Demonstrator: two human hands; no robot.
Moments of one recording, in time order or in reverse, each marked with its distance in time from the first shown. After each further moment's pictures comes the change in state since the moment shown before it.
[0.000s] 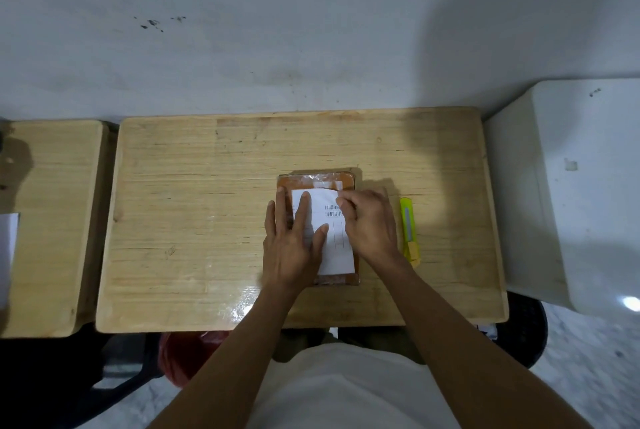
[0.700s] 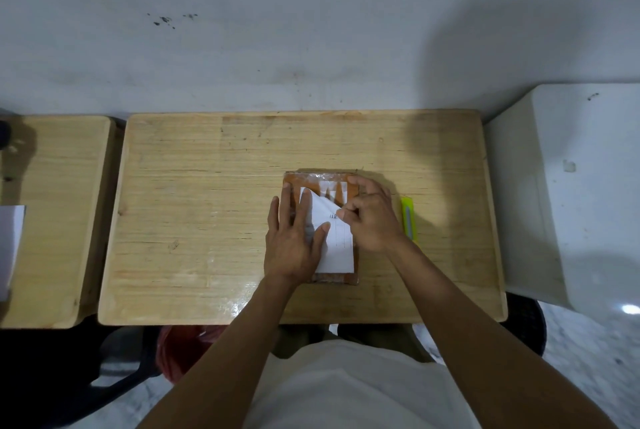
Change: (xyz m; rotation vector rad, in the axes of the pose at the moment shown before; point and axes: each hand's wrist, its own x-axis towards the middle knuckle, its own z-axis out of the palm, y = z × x) left_hand 0.003 -0.010 0.006 0.026 -0.016 0.068; right_hand 0.004 -0.001 -0.022 0.090 -0.304 0.031
